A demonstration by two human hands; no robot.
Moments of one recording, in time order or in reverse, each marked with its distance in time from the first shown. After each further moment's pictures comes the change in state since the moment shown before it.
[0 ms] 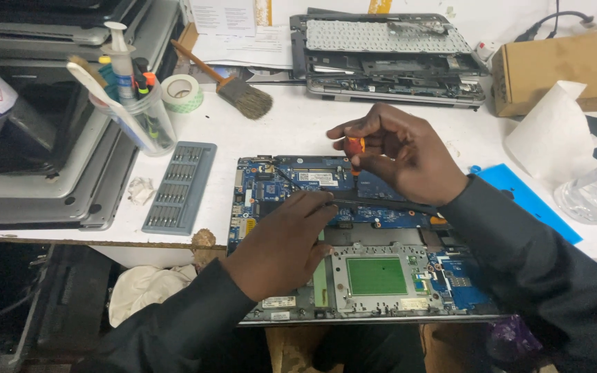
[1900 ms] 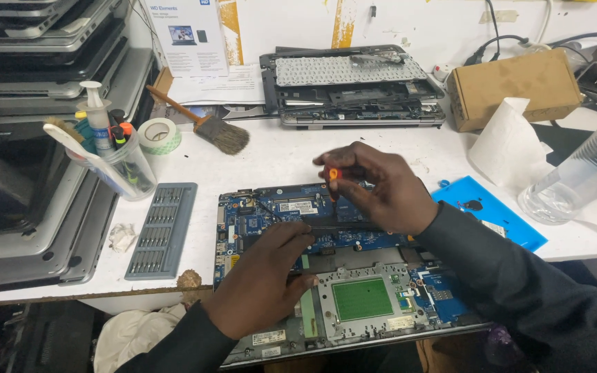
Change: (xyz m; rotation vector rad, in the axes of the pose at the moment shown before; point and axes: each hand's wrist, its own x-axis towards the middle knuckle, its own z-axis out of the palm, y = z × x) left_hand -0.004 0.000 -0.013 -0.208 -0.059 -0.093; right_hand -0.009 0.001 -0.001 -0.208 0.095 -0.119
